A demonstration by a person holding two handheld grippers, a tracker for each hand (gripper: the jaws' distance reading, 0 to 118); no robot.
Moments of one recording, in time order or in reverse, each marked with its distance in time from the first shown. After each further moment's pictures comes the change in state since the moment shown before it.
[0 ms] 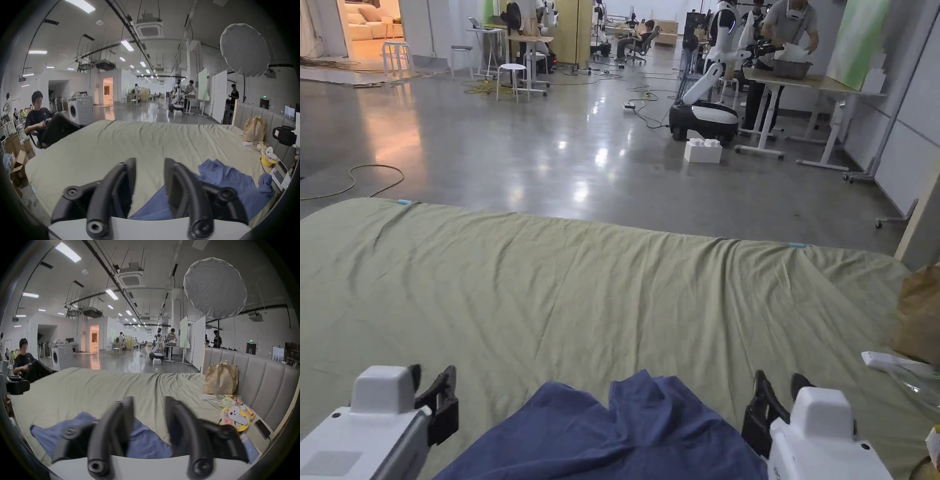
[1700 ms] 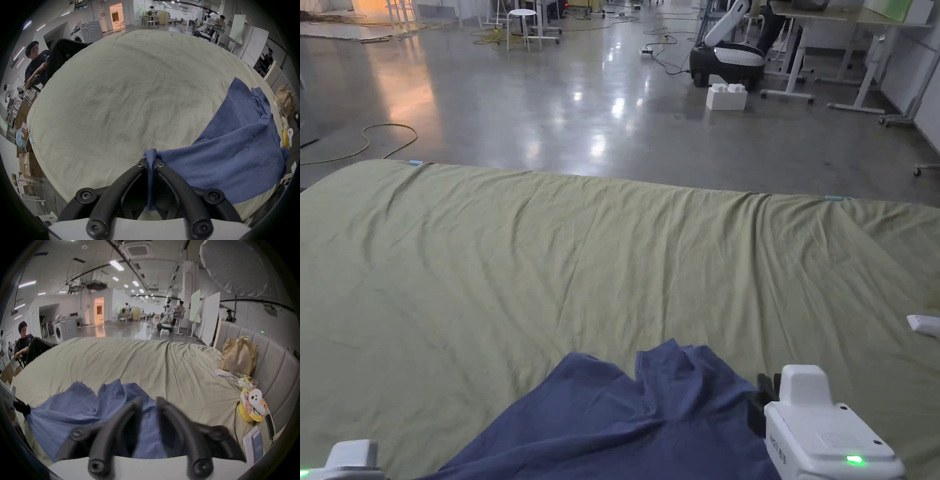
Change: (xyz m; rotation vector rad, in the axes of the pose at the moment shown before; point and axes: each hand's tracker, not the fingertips) left arm -0.113 -0.118 -0.125 -0.852 0.127 0.092; right arm -0.015 -0.060 -0.101 -0.378 0.097 0.067
